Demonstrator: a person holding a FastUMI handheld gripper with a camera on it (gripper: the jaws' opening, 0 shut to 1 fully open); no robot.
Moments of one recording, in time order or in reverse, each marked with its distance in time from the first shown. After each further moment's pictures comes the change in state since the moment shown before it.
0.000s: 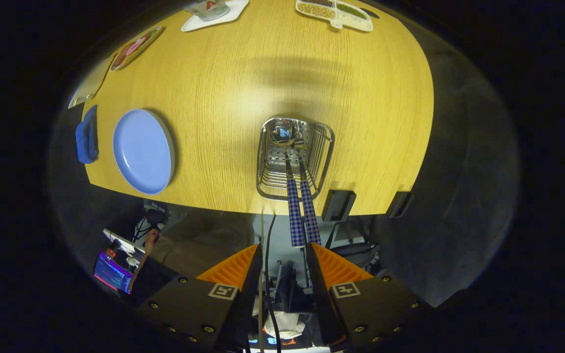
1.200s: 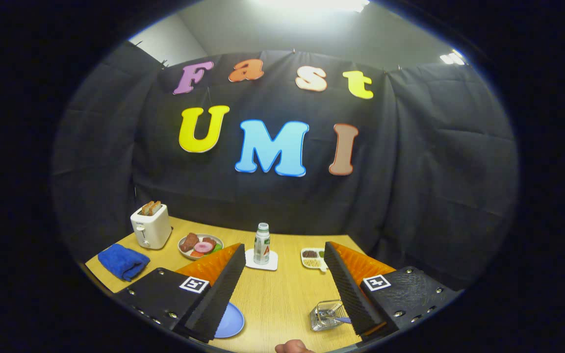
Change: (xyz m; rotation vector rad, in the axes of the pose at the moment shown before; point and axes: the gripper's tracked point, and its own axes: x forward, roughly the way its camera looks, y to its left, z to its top) arm -0.193 0.130 -0.010 0.090 -1.884 -0.207
